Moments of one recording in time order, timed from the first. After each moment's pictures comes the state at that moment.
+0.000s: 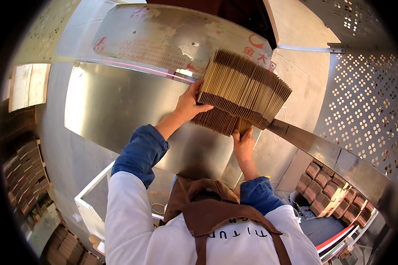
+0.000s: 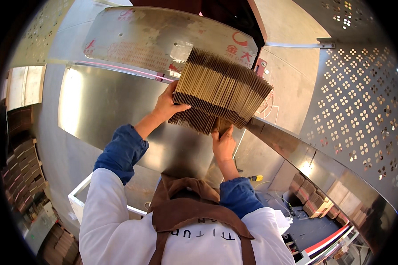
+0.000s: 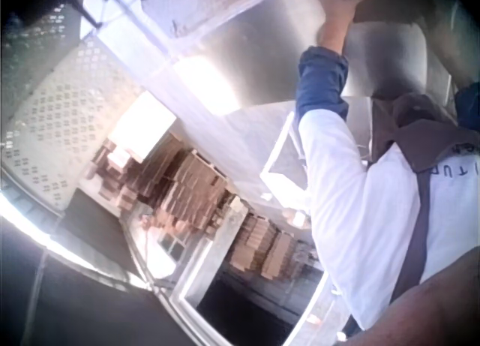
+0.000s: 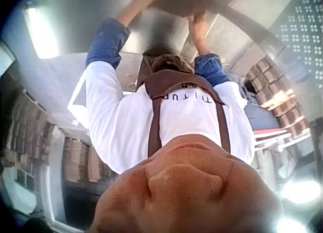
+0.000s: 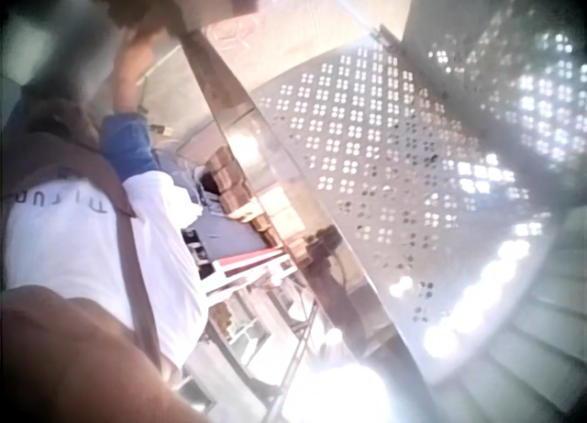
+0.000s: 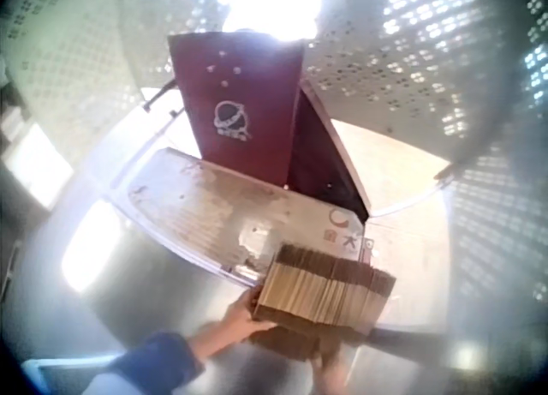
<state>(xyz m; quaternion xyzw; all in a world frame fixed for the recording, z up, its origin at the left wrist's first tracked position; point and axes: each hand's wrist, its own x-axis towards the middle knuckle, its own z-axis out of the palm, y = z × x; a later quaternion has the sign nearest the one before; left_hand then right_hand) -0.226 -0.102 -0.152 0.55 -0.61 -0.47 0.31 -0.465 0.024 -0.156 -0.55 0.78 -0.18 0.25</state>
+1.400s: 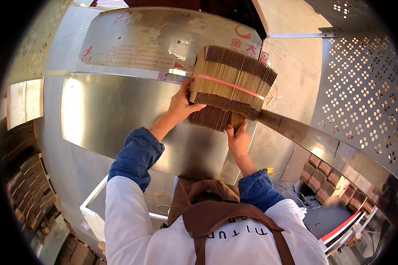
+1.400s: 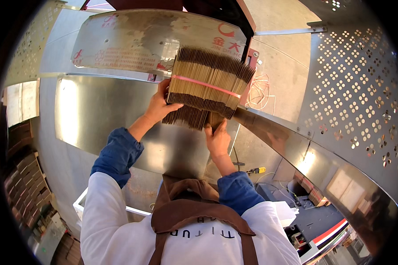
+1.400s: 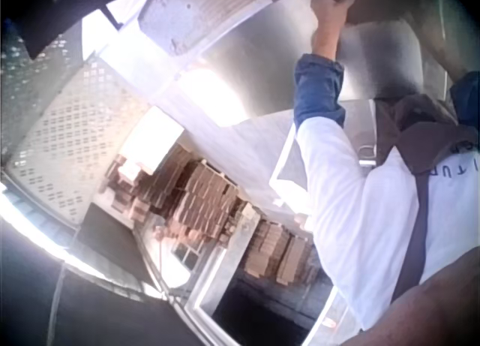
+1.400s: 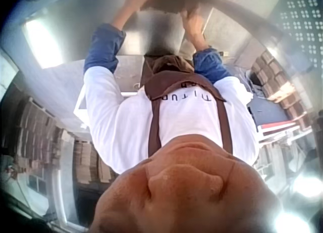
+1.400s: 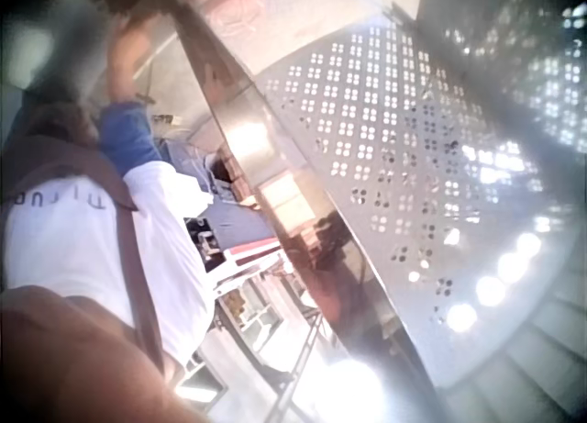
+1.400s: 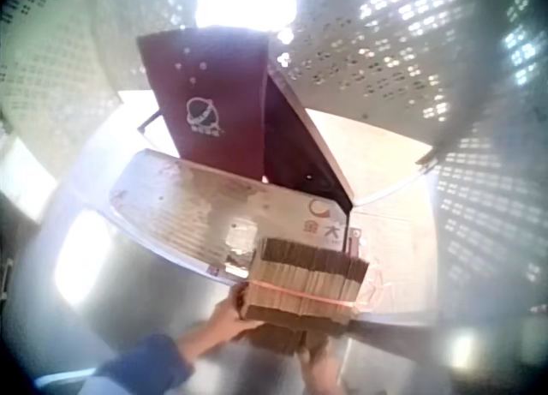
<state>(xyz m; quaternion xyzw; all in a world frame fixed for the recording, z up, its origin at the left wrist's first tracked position) -0.237 -0.102 -0.147 0.54 -0.60 -0.51 0.30 -0.462 0.021 -0.149 -0.53 0.78 -0.17 0.27</state>
